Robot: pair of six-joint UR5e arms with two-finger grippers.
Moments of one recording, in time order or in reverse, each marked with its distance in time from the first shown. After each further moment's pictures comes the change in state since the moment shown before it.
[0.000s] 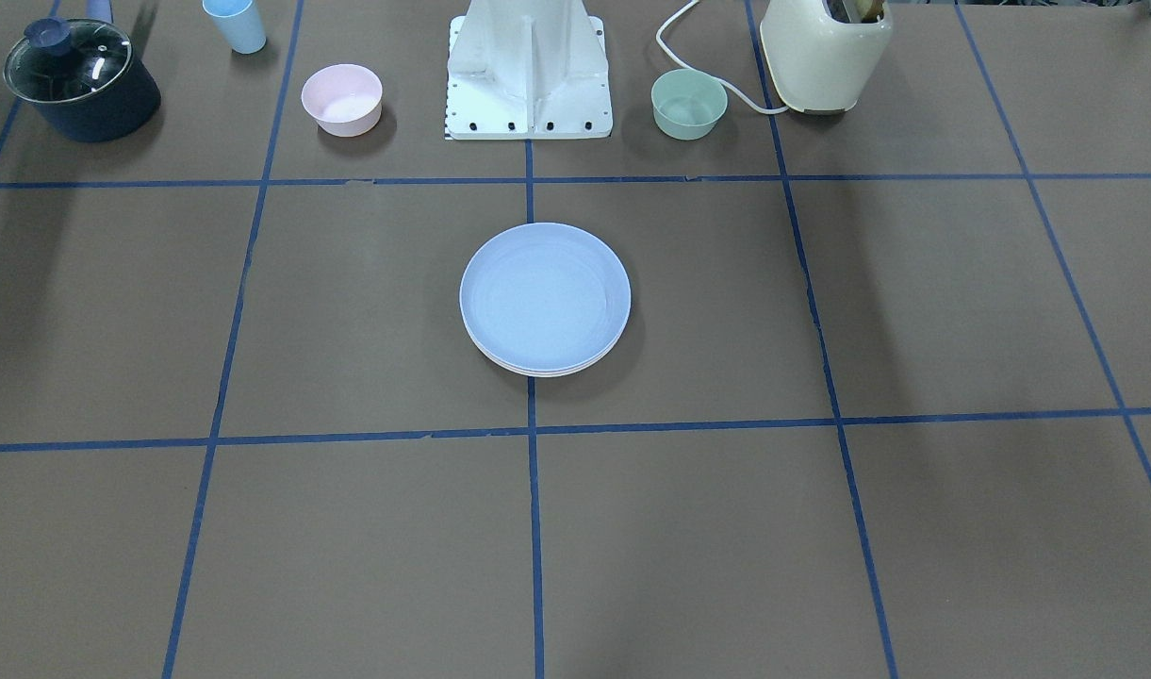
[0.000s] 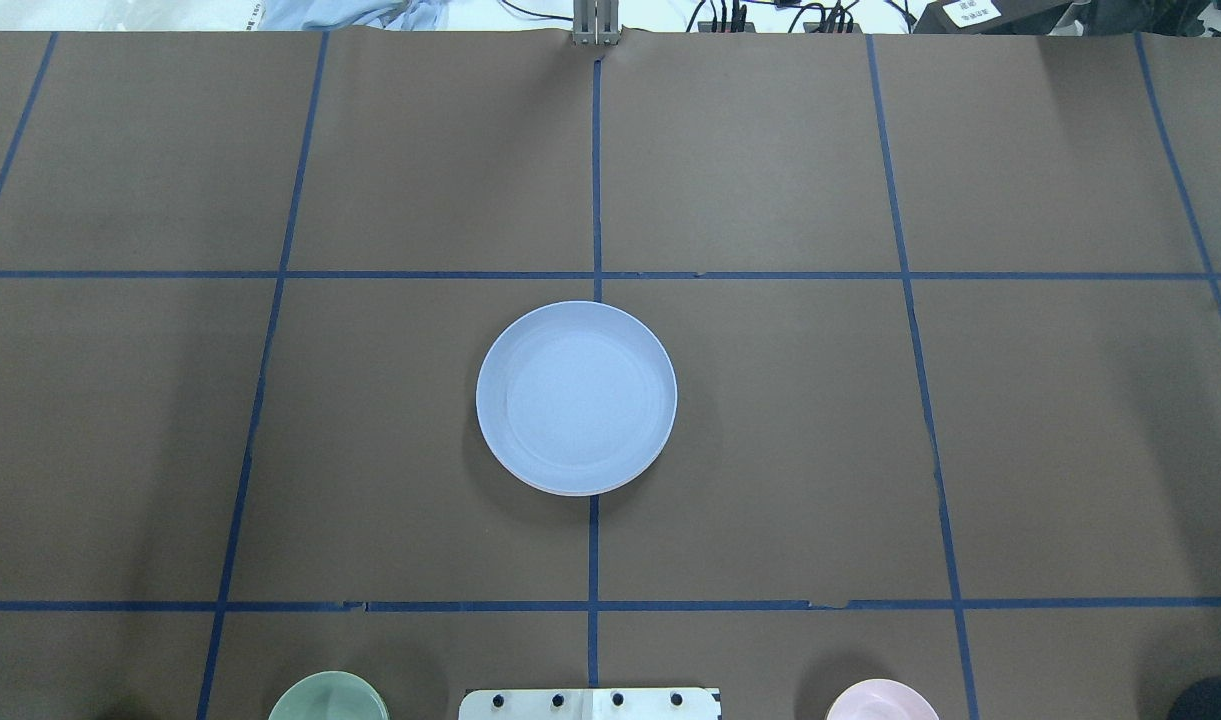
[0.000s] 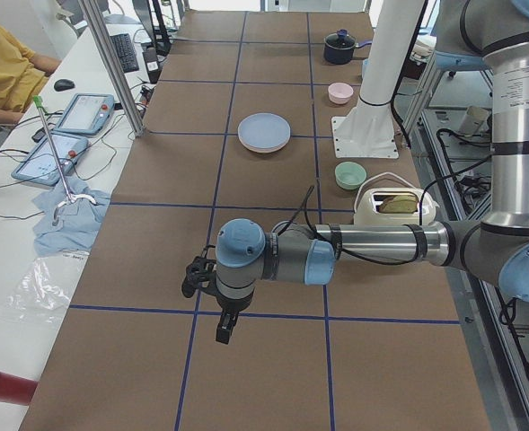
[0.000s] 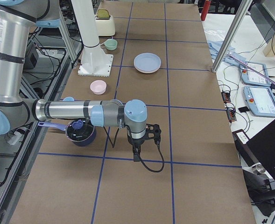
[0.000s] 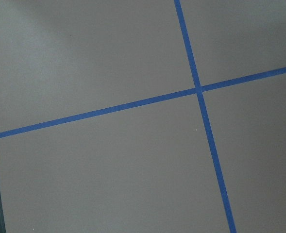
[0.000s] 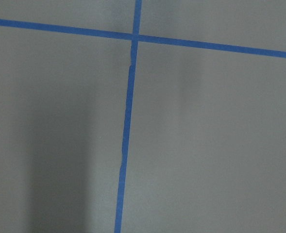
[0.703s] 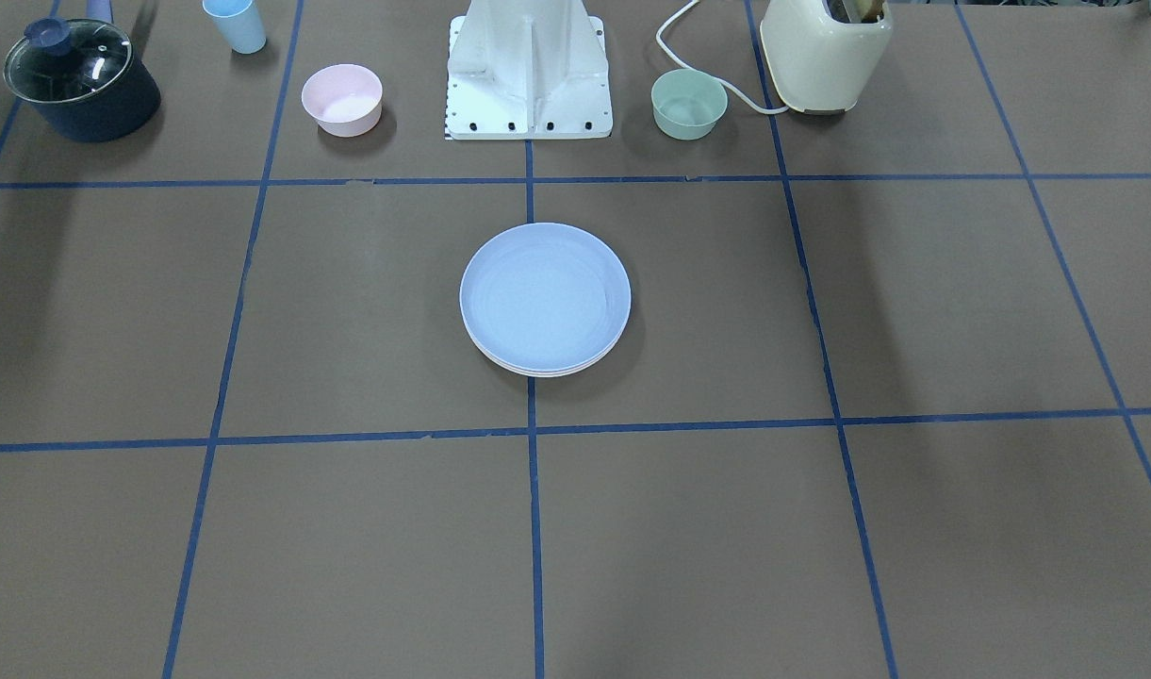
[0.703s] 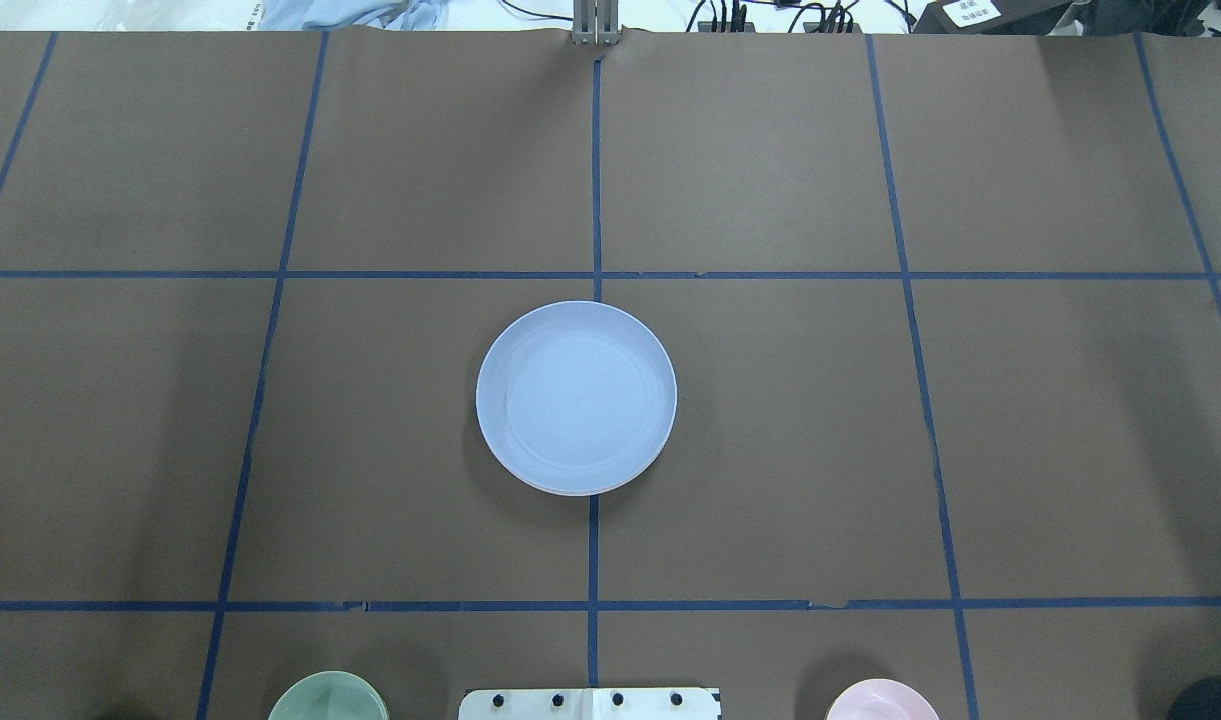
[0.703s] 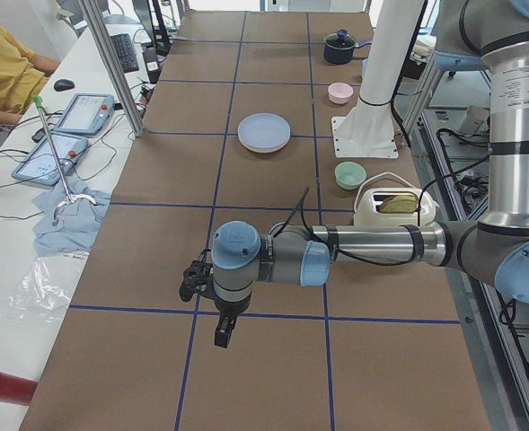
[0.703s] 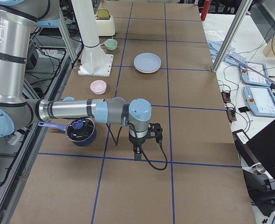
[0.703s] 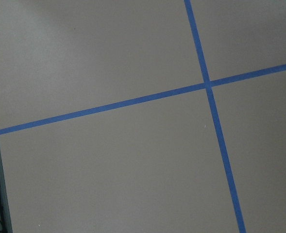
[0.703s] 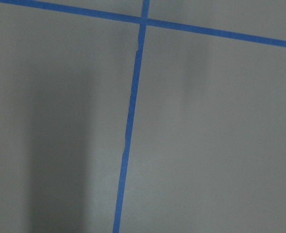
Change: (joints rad) left arm -0.001 -0.015 0.006 0.015 0.017 -0.006; right arm -0.002 0.019 0.009 -0.106 0.000 -0.080
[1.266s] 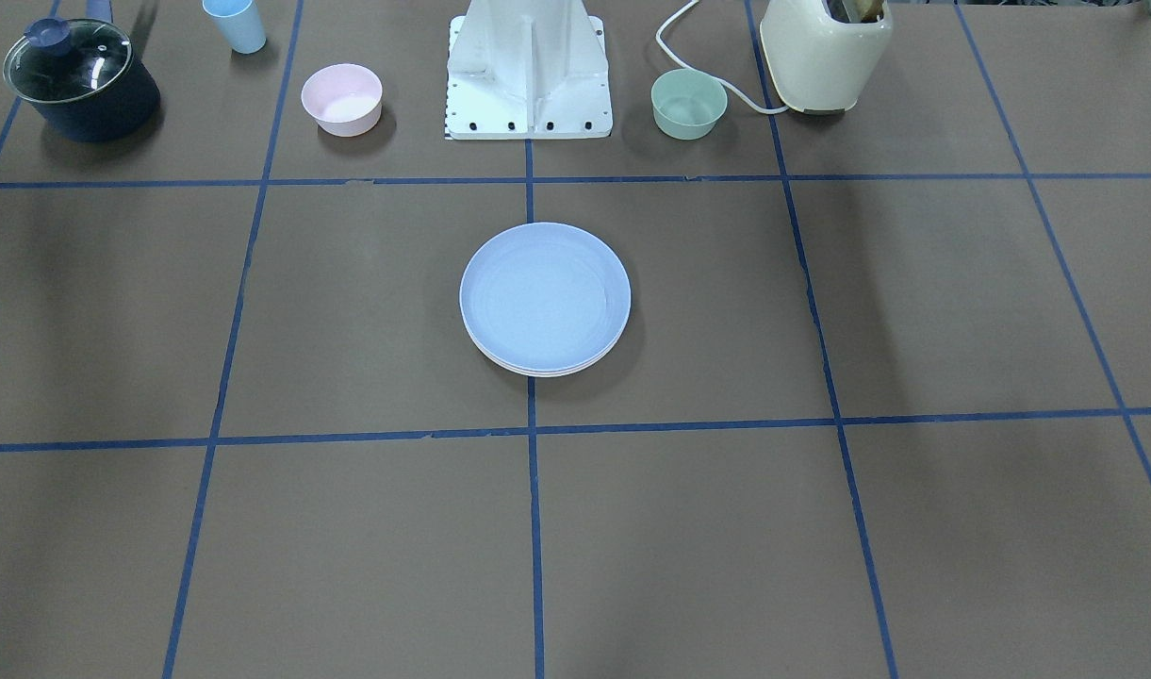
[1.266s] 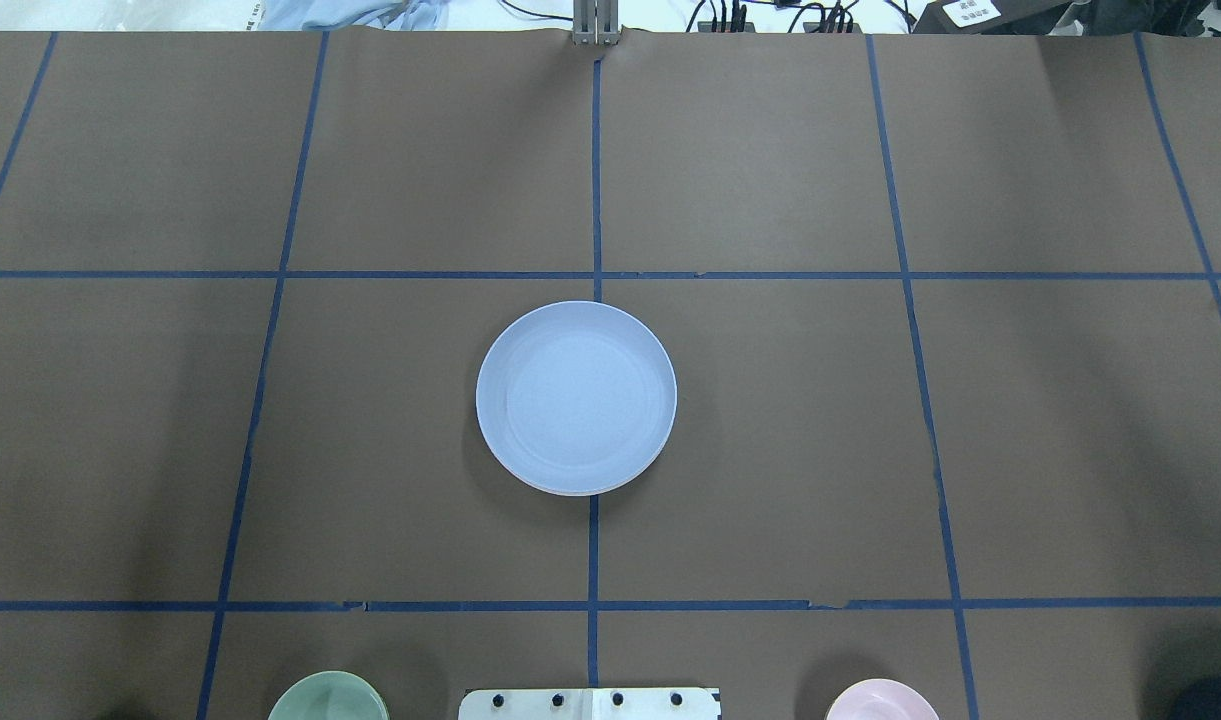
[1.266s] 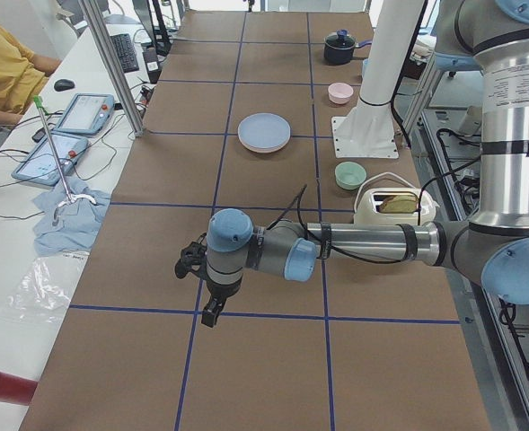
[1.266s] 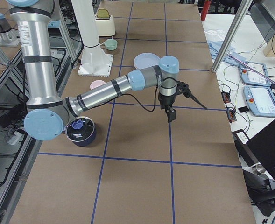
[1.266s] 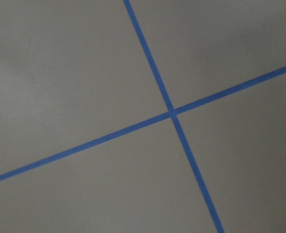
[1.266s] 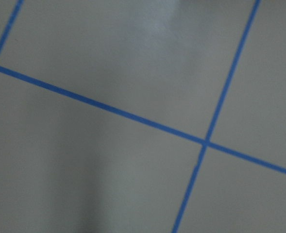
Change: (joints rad) left arm 0.053 -0.016 0.014 -0.055 0.004 -0.002; right arm -0.107 0.241 0.020 -0.036 -0.023 0.021
